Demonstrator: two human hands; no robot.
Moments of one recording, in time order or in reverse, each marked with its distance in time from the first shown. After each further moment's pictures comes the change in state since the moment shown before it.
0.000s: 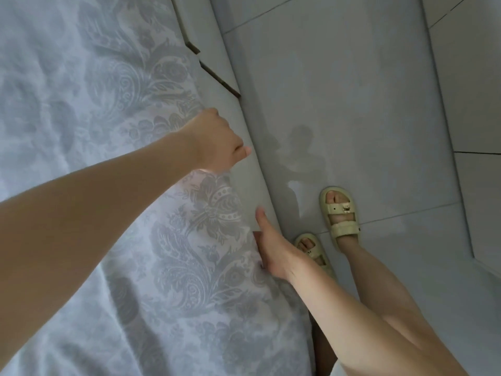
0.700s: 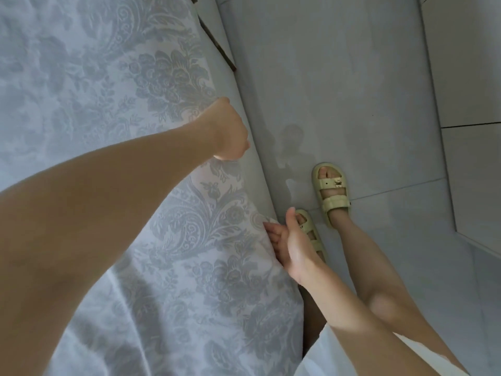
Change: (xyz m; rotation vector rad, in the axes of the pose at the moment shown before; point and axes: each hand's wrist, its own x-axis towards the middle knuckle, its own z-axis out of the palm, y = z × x) left_hand -0.024 0.076 0.009 0.176 -0.190 0.016; right_hand -0.028 0.093 -0.041 0.155 0.231 -0.135
